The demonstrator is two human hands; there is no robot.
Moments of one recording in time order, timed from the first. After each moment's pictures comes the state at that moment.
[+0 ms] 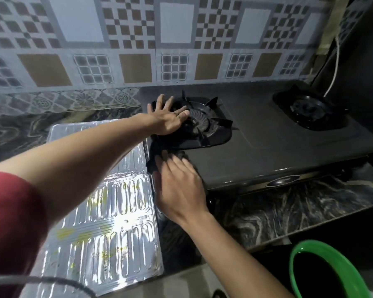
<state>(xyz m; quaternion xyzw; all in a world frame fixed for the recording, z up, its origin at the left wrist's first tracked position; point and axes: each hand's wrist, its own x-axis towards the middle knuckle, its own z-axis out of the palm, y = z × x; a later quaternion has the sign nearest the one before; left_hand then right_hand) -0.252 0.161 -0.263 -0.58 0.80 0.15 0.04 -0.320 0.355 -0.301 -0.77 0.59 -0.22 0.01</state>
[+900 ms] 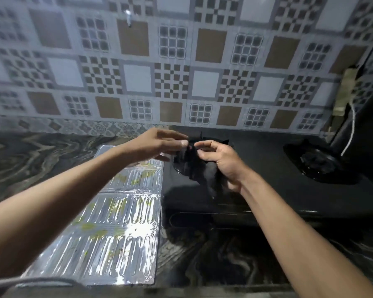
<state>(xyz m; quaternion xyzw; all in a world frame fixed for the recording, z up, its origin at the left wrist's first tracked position) -0.199 0.308 -0.156 -0.48 0.66 0.49 -0.30 -0.417 0.311 -0.183 -0.54 0.41 -0.42 0.60</state>
